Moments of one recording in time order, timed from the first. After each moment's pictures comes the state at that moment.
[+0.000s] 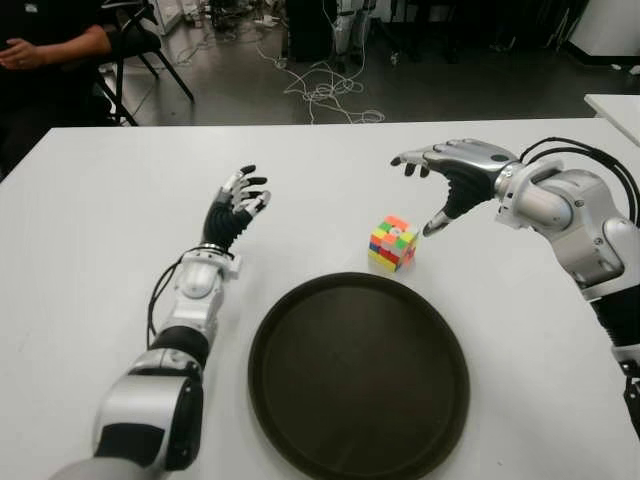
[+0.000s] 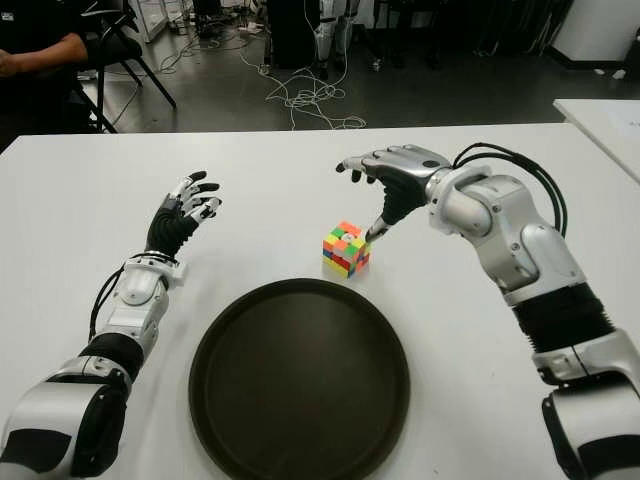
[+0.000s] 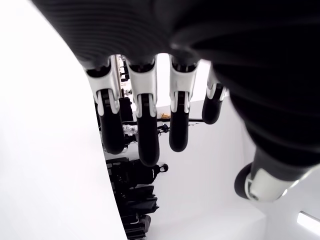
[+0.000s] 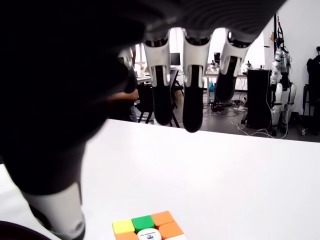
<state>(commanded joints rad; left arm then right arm) -0.66 0.07 0.09 1.17 0.04 -0.65 -0.06 -0.65 -0.59 0.33 0.17 -0.65 -0.17 0.55</state>
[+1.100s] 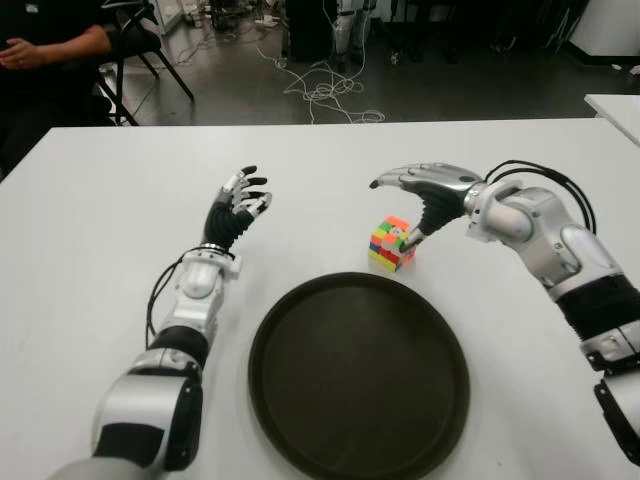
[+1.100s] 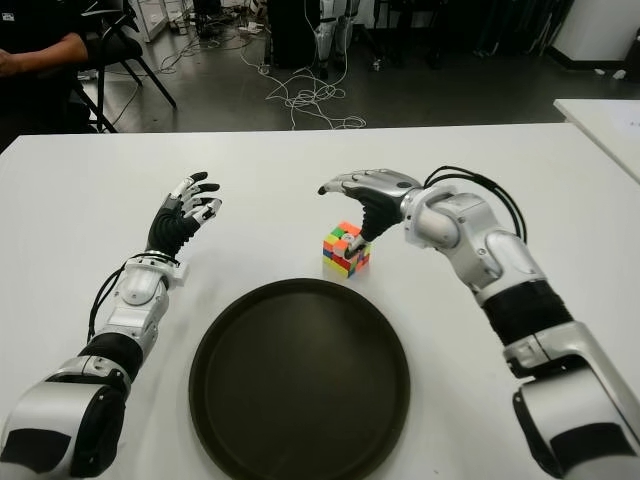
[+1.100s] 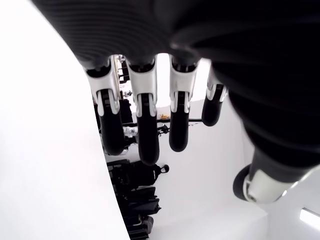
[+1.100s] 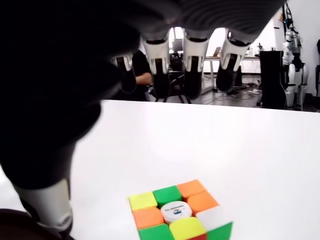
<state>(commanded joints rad) -0.66 0.08 0.08 1.16 0.06 -0.65 -0.04 -0.72 -0.47 0.41 0.49 -0.65 -0.33 0.40</state>
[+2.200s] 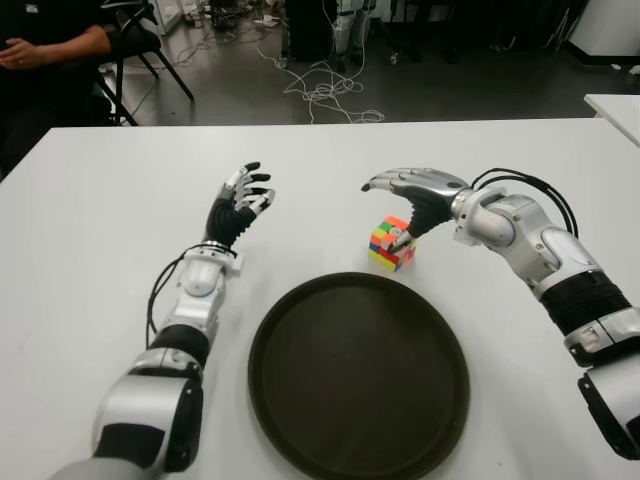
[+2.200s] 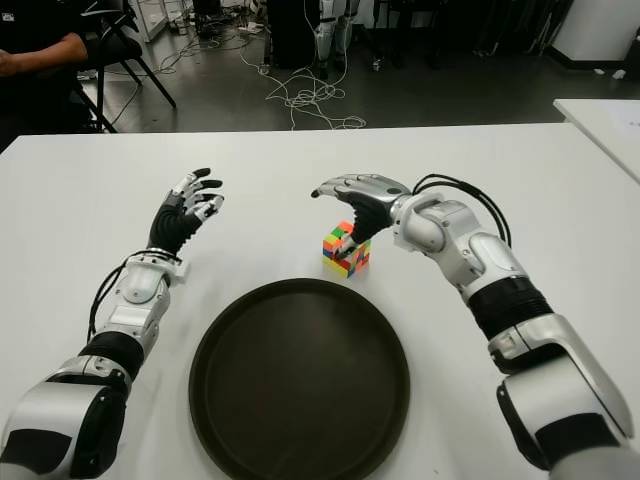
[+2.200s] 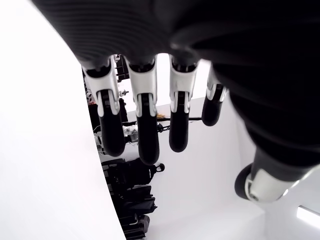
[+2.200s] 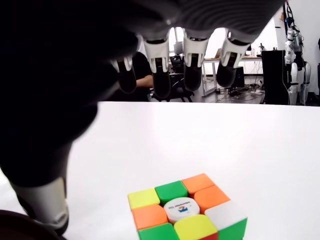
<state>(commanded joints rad) -0.65 0.08 0.06 1.14 0.07 -0.65 -0.03 -0.74 -0.45 0.45 0.54 -0.68 -0.31 0.35</state>
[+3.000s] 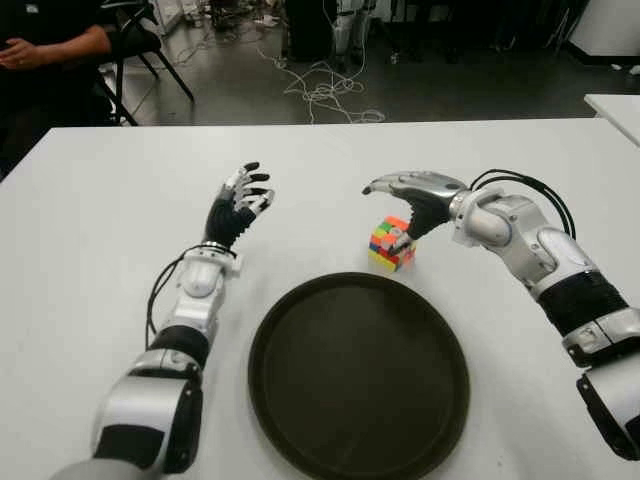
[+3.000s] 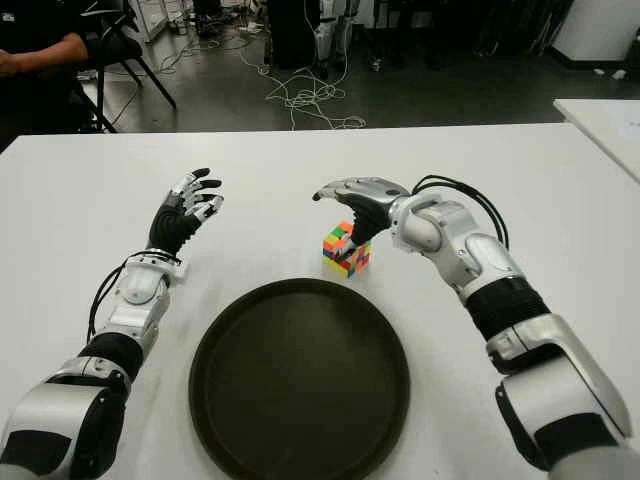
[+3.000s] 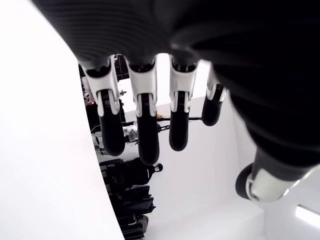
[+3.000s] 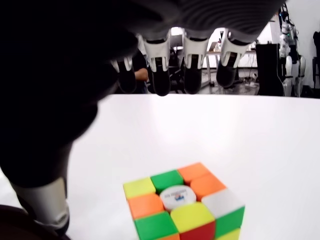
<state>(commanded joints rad) -0.65 0.08 0.06 1.14 0.06 -0.64 -0.03 -0.76 -0.44 0.46 0.57 -0.67 -0.29 0.38</state>
